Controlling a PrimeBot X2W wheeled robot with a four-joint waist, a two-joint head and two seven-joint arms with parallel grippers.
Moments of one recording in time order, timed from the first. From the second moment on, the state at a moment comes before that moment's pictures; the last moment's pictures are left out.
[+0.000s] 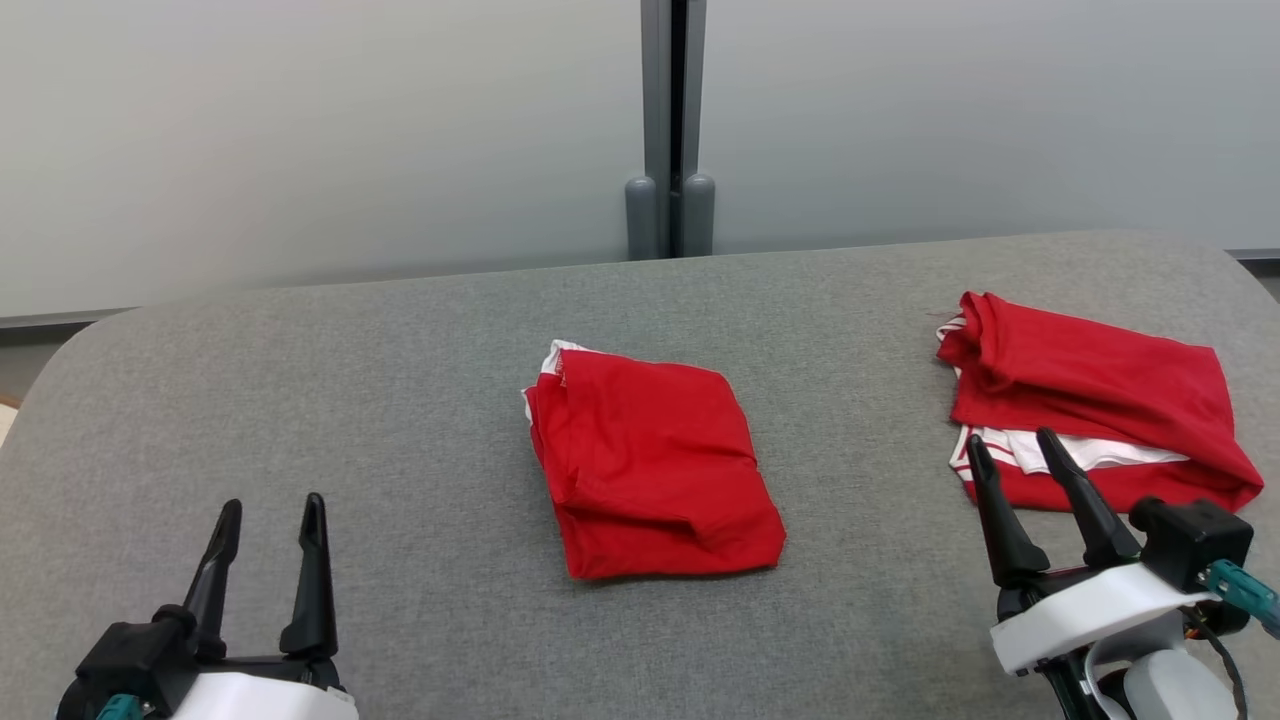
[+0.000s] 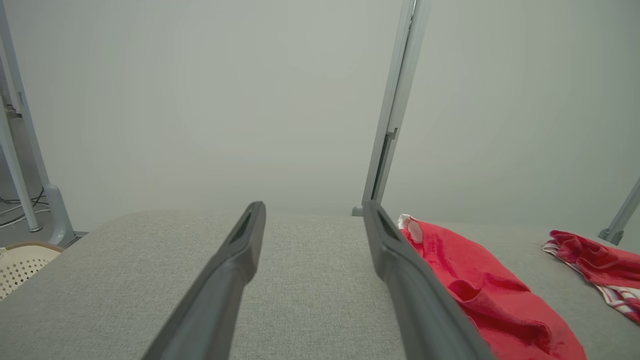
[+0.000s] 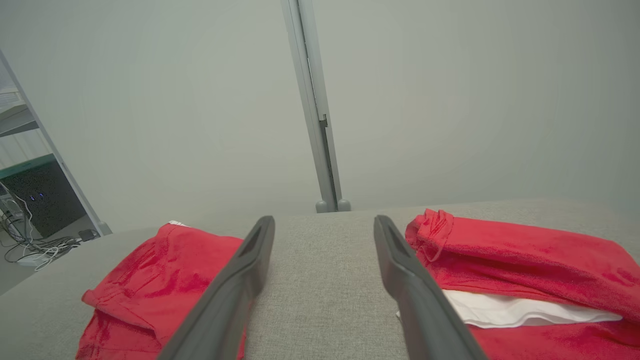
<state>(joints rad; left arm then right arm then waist) 0.06 0.18 -0.05 0.10 -0.37 0.00 -0.26 -0.17 -0.25 0.28 0.33 0.48 0.13 -0.23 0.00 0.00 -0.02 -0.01</state>
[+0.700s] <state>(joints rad) -0.04 0.13 -0.14 0.11 -0.36 -0.01 -0.26 -0.52 -0.27 0.34 0.67 0.69 0.13 0.24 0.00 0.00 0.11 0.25</state>
